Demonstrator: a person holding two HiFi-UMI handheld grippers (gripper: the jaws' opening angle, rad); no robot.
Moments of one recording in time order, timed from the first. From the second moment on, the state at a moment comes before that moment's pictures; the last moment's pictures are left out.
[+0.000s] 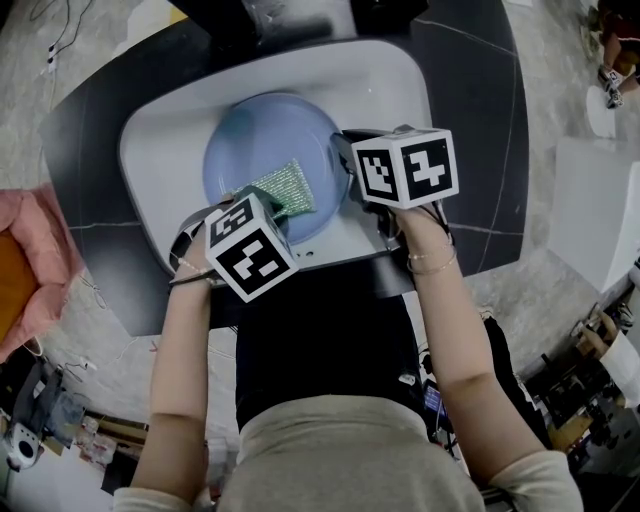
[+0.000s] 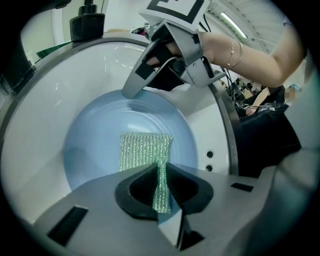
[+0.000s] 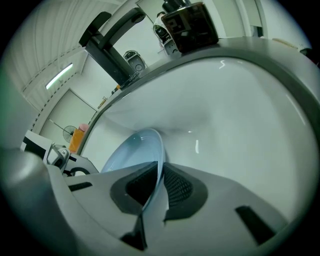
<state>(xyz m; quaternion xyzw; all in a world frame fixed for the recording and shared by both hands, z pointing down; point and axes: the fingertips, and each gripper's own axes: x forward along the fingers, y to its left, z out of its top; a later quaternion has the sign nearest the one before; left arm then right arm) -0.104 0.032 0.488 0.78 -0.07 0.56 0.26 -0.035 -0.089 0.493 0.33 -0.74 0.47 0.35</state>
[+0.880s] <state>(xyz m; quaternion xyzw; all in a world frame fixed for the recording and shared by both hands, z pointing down) -0.055 -0.004 0.481 0.80 -0.14 0.46 0.36 -0.030 -0.090 0.490 0.34 -0.74 0.46 0.35</state>
